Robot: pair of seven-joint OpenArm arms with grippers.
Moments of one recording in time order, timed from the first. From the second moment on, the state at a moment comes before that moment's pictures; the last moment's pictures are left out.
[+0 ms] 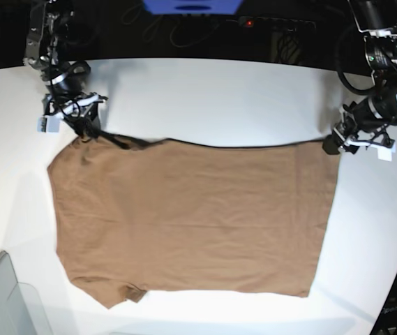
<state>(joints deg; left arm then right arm) 8.1 -18.7 -23.4 81.6 -60.2 -0.1 53.9 -19.5 7.2 16.9 81.1 26.1 26.6 -12.8</state>
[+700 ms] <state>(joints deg) 8.4 -18.7 -32.3 82.1 -60.4 -0.1 54.8 -26.3 9.3 23.0 98.4 25.3 26.1 -20.7</state>
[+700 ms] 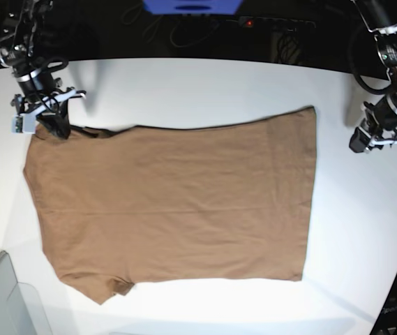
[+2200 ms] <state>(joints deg) 2.1 -9.8 -4.1 80.2 -34.2 -1.8 42.5 -20.3 7.9 27.6 85.0 25.5 26.0 -20.6</state>
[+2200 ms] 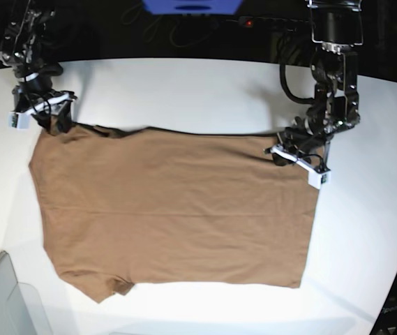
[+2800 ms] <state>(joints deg) 2.8 -11.3 -4.3 80.3 -34.9 -2.5 41.9 -16.7 11.8 26.1 92.1 25.3 25.9 -21.4</state>
